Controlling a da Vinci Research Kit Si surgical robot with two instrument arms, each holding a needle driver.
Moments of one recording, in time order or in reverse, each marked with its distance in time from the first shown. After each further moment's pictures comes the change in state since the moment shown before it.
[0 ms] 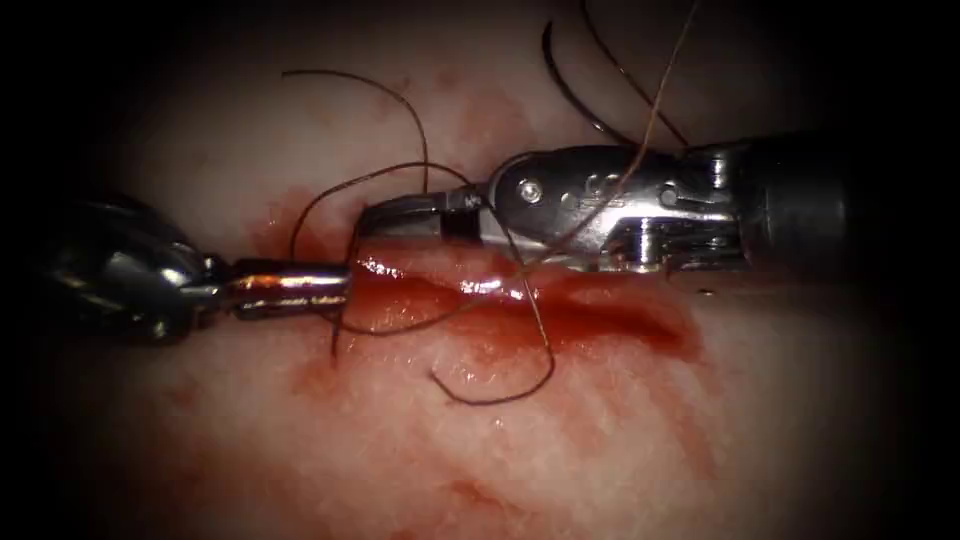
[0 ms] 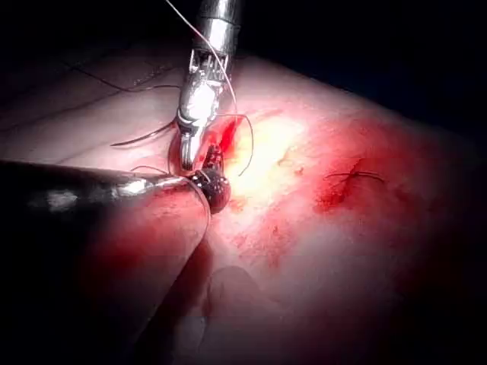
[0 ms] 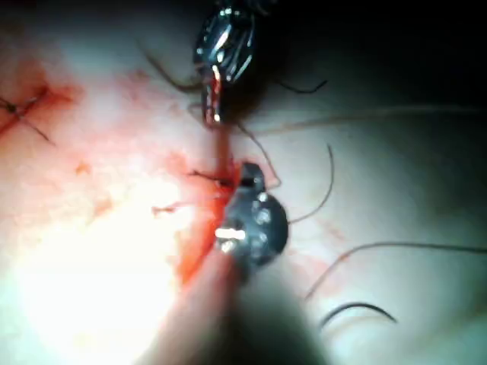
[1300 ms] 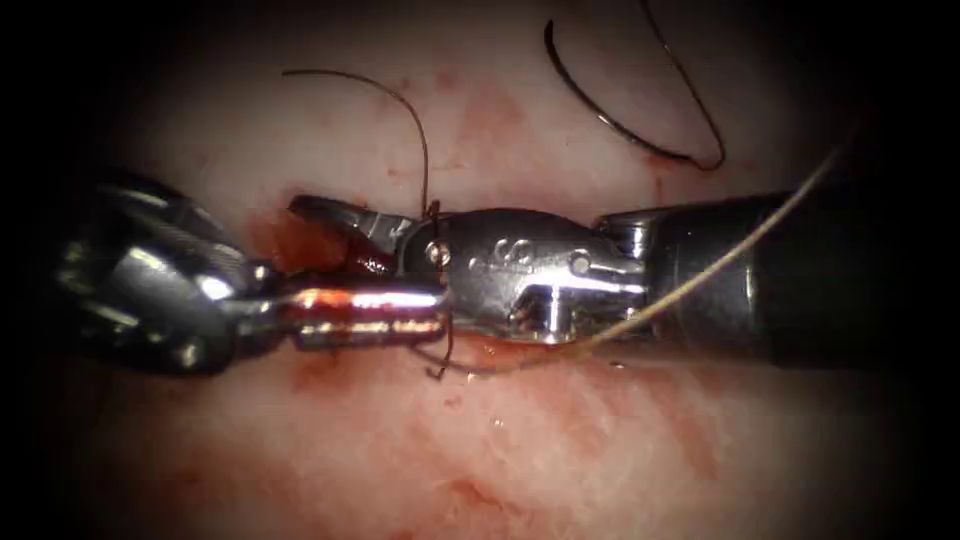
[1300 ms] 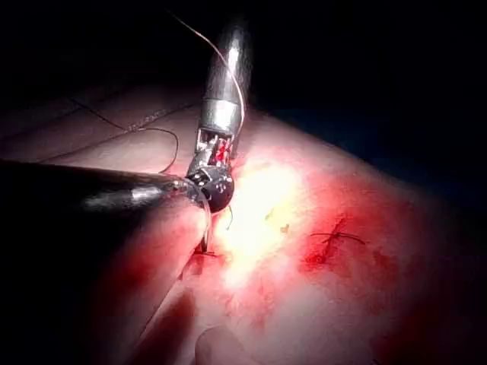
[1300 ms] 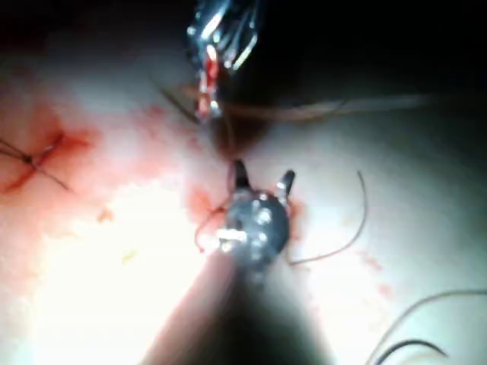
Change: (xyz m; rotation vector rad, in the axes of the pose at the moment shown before) right arm 0.000 -0.005 0.005 -0.026 -0.030 0.013; left arm 0.006 -0.008 0.002 0.043 0.149 -0.103
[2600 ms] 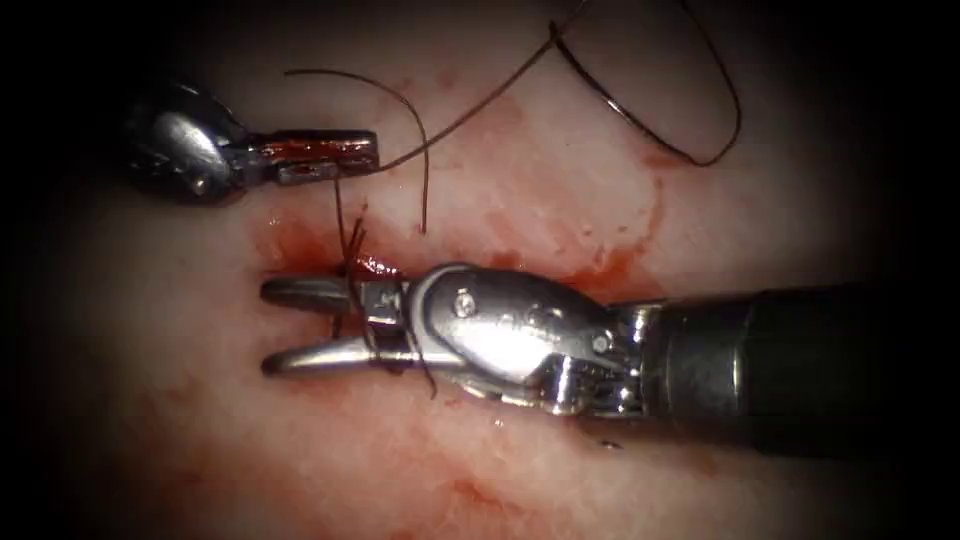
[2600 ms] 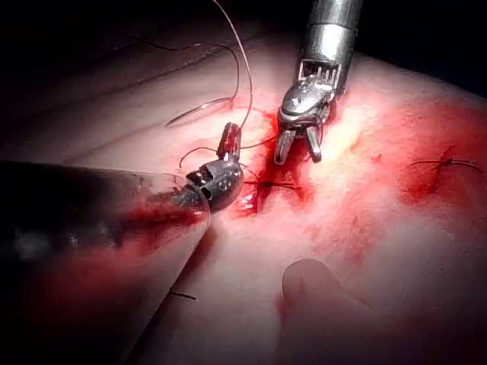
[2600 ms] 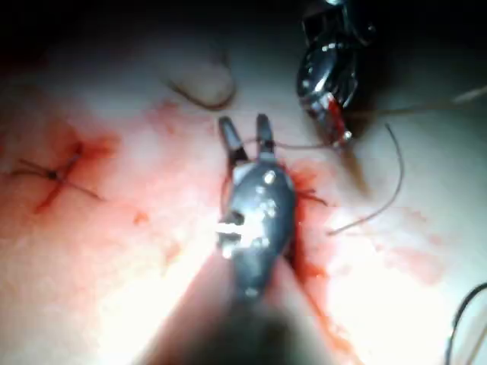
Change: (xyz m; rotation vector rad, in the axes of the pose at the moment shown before) right arm 0.000 -0.001 -0.001 0.132 0.424 0.148; left arm -0.015 0.004 -0.003 0.118 0.068 -0.073
